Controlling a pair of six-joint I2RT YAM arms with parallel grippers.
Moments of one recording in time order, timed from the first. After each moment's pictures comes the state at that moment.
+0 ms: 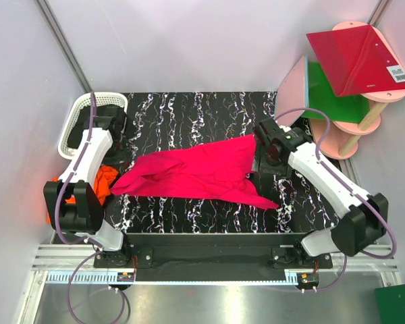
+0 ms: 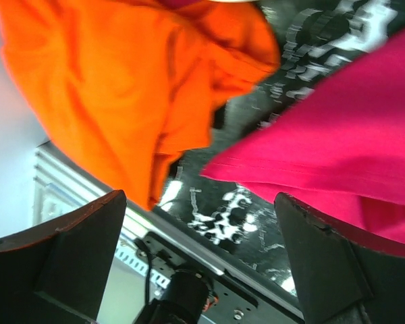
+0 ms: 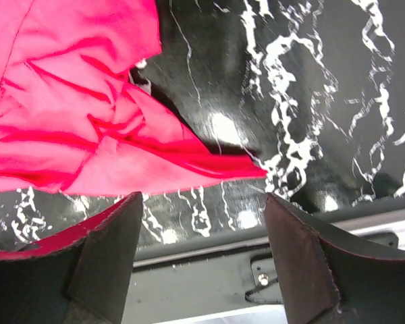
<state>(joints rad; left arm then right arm) -0.02 1.55 1.36 -1.21 -0.47 -0.40 0.51 1.41 1.30 -1.16 0.28 0.70</state>
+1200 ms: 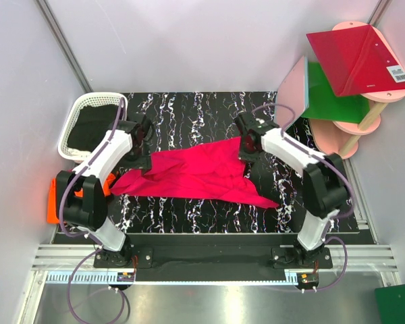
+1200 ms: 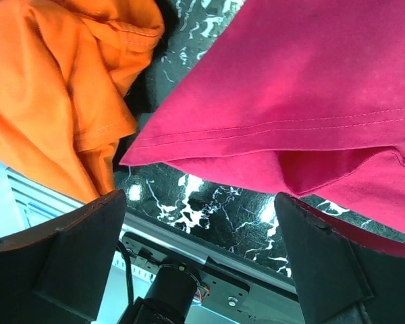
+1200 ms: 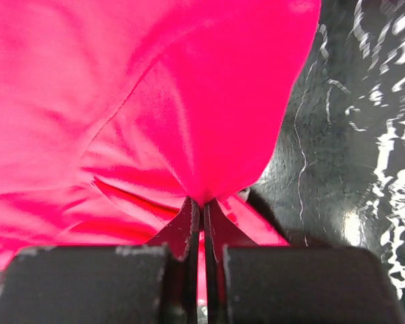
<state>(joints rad) -0.23 1.60 1.31 -1.18 -0.39 -0.42 0.49 1.82 1.39 -0.77 0.16 0.64</state>
